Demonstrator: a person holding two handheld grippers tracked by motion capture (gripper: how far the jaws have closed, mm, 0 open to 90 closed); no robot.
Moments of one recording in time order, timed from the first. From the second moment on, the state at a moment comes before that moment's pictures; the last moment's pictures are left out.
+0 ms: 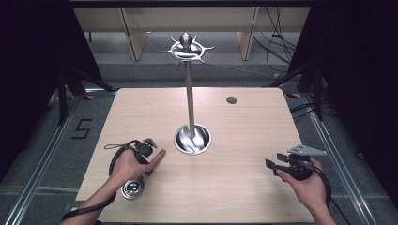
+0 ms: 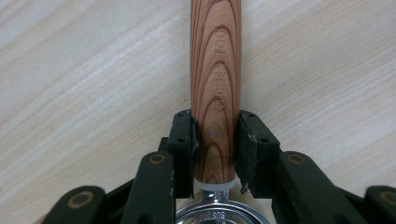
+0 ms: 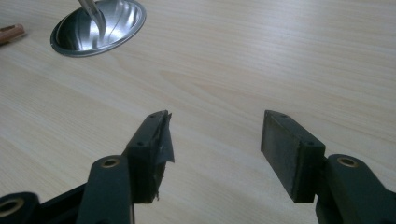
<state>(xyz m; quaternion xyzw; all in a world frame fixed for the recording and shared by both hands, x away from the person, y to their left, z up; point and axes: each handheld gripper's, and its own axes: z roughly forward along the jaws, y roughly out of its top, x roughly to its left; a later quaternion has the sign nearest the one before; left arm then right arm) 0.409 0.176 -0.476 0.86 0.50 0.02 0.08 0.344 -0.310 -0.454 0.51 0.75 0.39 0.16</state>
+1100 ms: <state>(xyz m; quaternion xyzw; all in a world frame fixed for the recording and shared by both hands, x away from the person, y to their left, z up) 0.356 0.203 -0.432 0.80 0.43 0.18 0.38 0.345 -0.311 -0.455 0.50 0.75 0.39 0.17</state>
